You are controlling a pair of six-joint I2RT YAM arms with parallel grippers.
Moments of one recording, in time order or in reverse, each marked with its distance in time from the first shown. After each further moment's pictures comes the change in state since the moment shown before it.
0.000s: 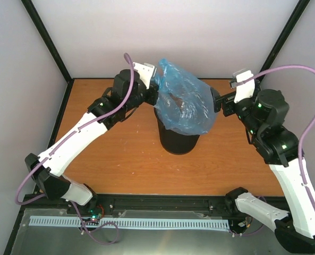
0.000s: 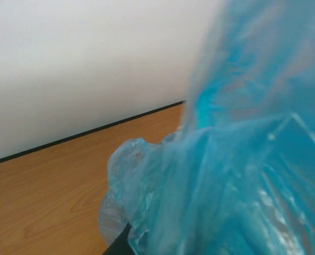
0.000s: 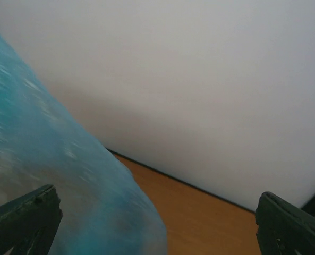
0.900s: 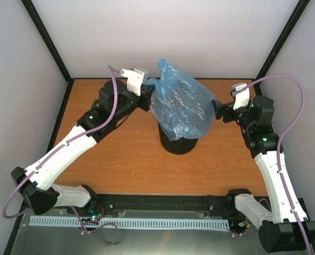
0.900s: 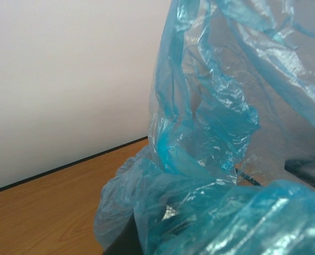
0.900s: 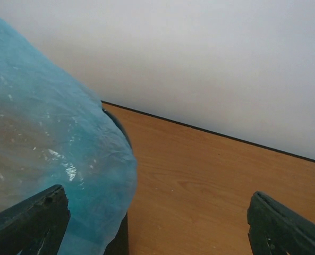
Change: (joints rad) left arm 0.001 -0.195 -0.241 0.208 0.063 0.026; right arm -0.383 0.007 -0.447 0.262 -0.392 0.106
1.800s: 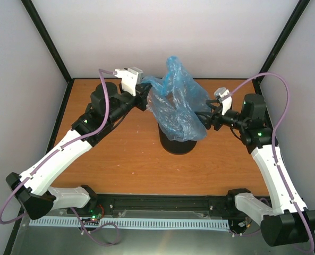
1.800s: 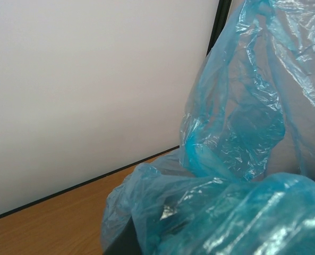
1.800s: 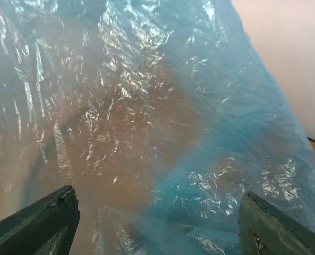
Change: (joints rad) left arm 0.000 -0.061 -0.039 0.082 0.000 0.029; right arm 0.057 0.074 0.008 -0.042 -0.497 -0.058
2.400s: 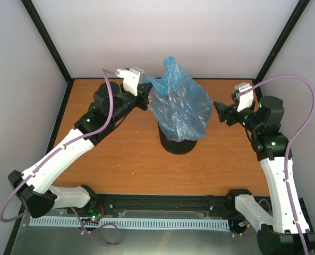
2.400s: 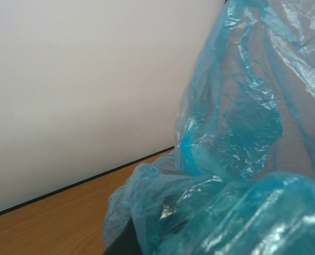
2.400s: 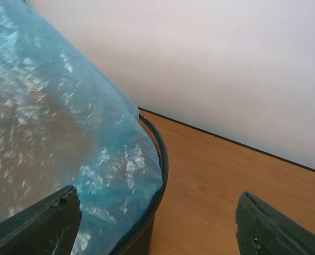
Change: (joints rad) left arm 0.000 0.012 -0.004 0.005 -0.019 0.005; right arm -0.085 -0.110 0.080 -0.077 0.340 0.036
